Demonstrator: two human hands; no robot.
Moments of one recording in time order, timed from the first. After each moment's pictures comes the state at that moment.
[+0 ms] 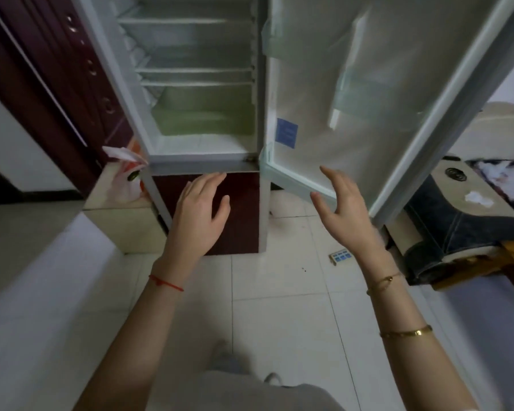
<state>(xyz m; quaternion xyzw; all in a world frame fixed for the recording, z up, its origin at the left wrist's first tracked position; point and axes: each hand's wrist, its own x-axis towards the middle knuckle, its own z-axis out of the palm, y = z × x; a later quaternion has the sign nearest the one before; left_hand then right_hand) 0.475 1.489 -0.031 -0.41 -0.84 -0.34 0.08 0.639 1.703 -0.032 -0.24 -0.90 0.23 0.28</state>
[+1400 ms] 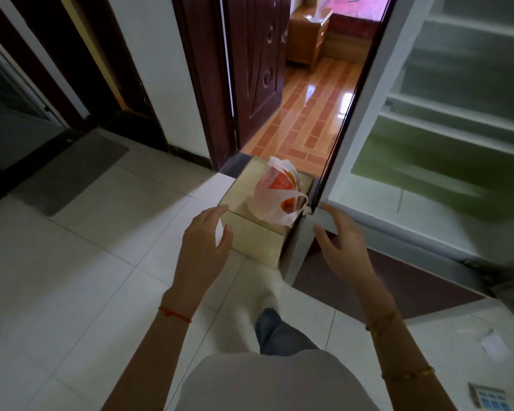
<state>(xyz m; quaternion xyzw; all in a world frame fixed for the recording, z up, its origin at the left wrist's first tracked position) 0.024 1.268 -0.113 -0.11 -0.93 -0.34 0.05 0.069 1.521 -0.116 -0.08 -0.91 0.41 0.10</state>
